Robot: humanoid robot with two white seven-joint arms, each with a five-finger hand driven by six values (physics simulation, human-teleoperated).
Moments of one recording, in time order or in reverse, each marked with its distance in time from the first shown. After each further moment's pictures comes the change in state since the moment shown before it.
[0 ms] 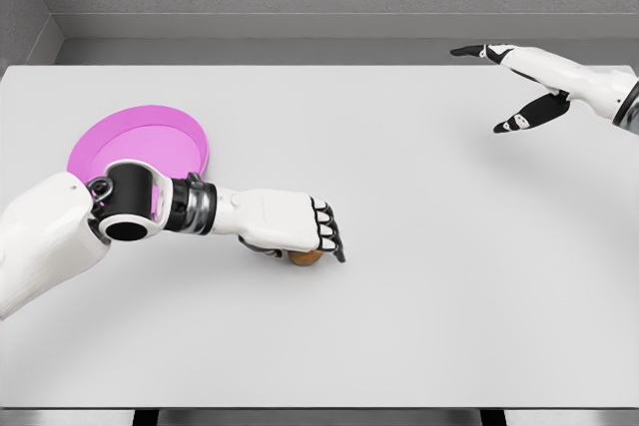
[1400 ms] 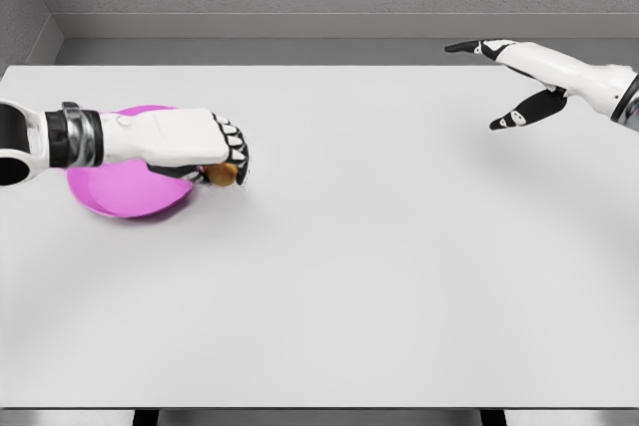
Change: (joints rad) left arm -0.038 0.209 0.204 0.088 0.189 0.000 -0.016; right arm -0.003 -0.003 0.005 -0.032 -0.002 0.000 0.000
